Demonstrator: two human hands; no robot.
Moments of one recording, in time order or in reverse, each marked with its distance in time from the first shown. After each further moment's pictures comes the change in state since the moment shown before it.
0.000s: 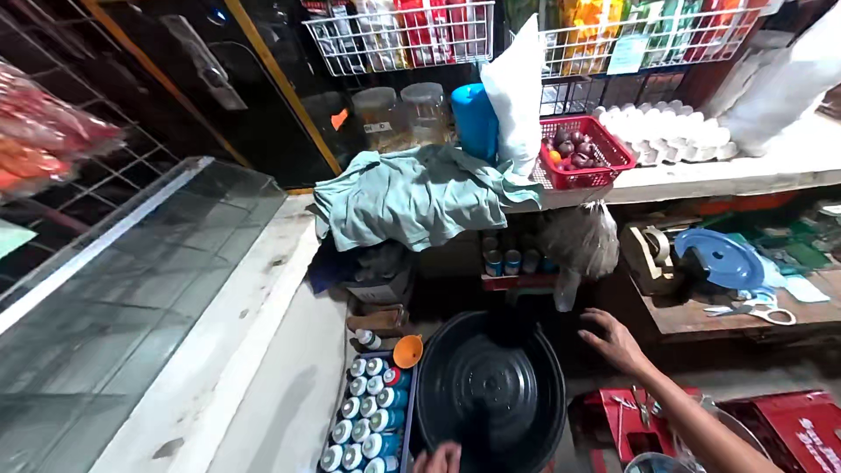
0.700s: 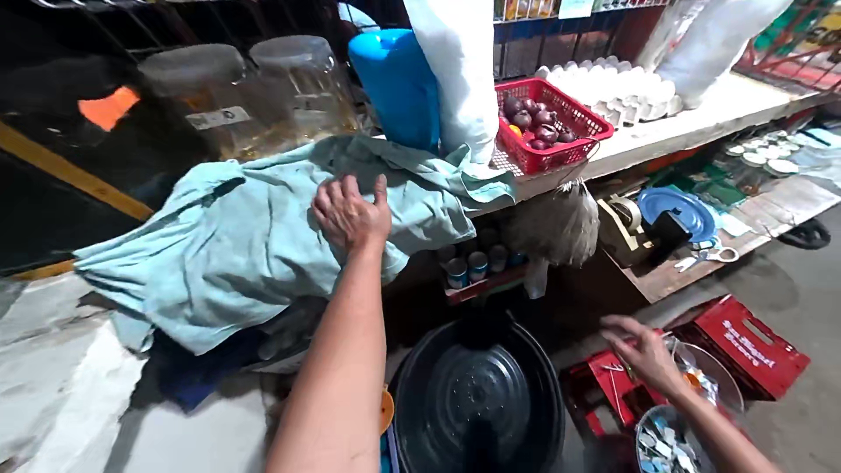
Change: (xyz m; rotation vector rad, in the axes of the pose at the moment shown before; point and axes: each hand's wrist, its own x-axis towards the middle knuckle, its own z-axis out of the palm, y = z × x) left_hand 0.474 0.279 -0.143 0.188 0.464 0.456; right_hand -0.011 0.012 0.035 -0.003 0.408 0.170
